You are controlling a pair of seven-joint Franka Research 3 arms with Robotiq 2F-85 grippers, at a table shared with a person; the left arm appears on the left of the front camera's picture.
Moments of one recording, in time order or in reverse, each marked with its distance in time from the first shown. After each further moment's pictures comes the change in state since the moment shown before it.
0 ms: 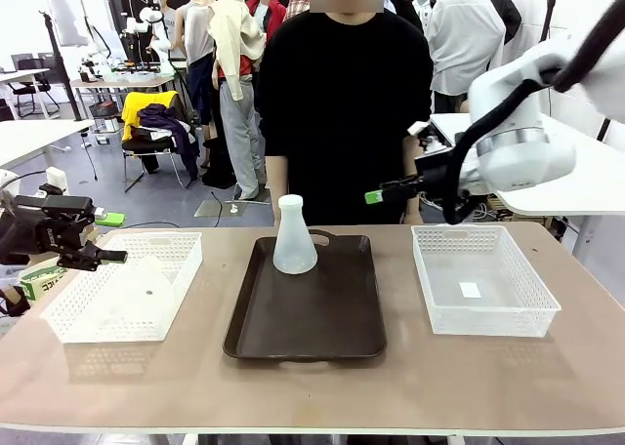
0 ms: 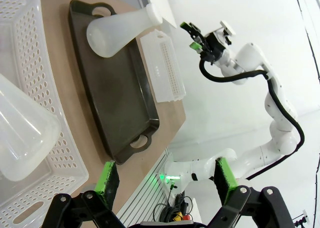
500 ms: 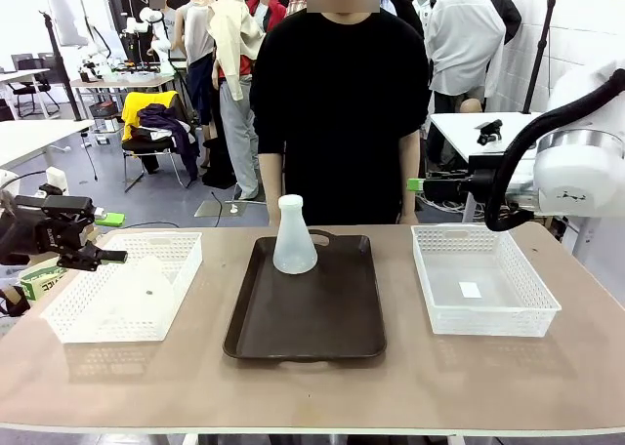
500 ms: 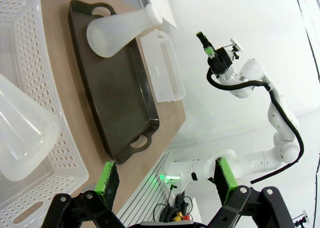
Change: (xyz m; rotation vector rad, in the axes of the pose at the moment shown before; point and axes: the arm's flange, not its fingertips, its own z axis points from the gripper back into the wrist) left arm 0.000 0.000 0.000 0.000 0.000 0.000; right arm -0.023 0.017 0.069 -0.174 -0.195 -0.053
